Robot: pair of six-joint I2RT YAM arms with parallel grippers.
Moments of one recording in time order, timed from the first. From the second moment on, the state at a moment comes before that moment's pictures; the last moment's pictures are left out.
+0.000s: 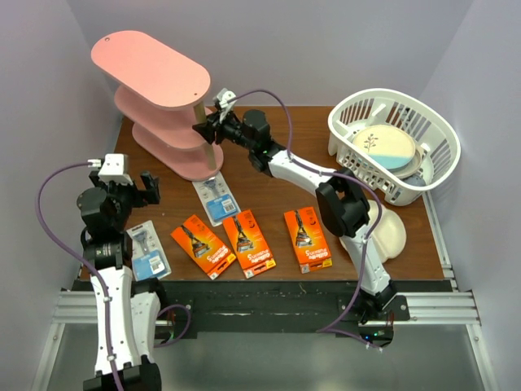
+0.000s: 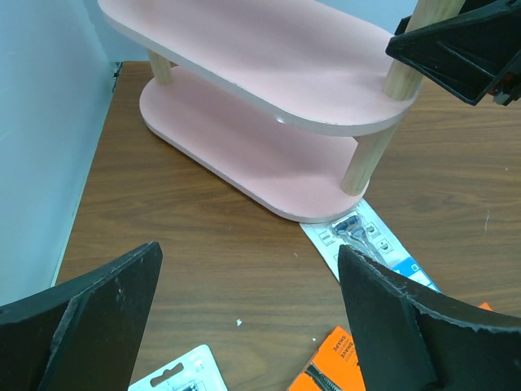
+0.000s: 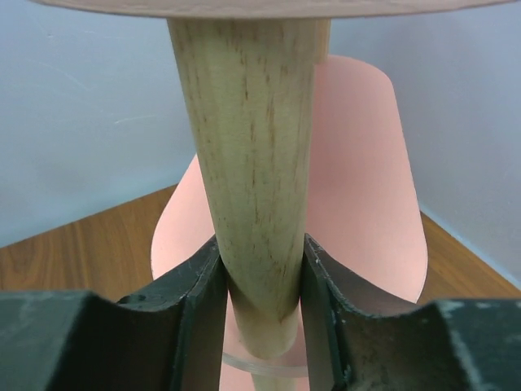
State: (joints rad) left arm 0.28 0.60 0.68 -0.25 0.30 0.00; right arm 0.72 2.28 1.89 0.53 -0.33 0.08
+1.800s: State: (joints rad) left arm 0.13 1.83 1.32 0.59 0.32 -0.09; right arm 0.28 2.29 2.08 0.17 -0.40 -0.05
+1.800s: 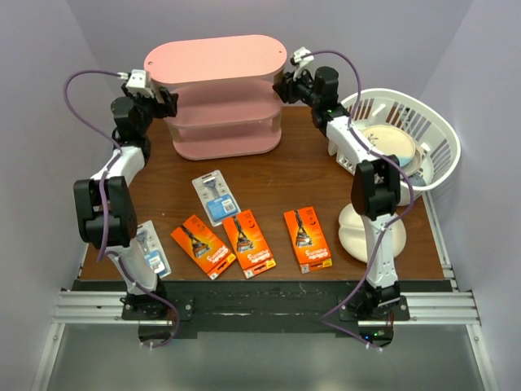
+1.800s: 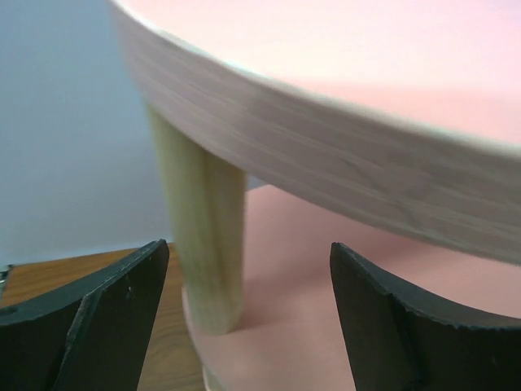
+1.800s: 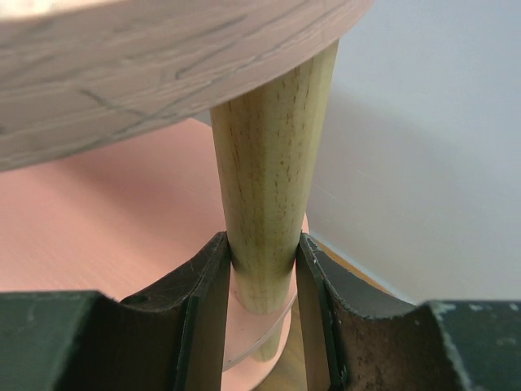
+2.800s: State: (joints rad) left arm 0.03 1.92 1.34 0.71 0.35 -0.18; right arm 0.23 2.09 1.88 0.04 -0.28 -0.13
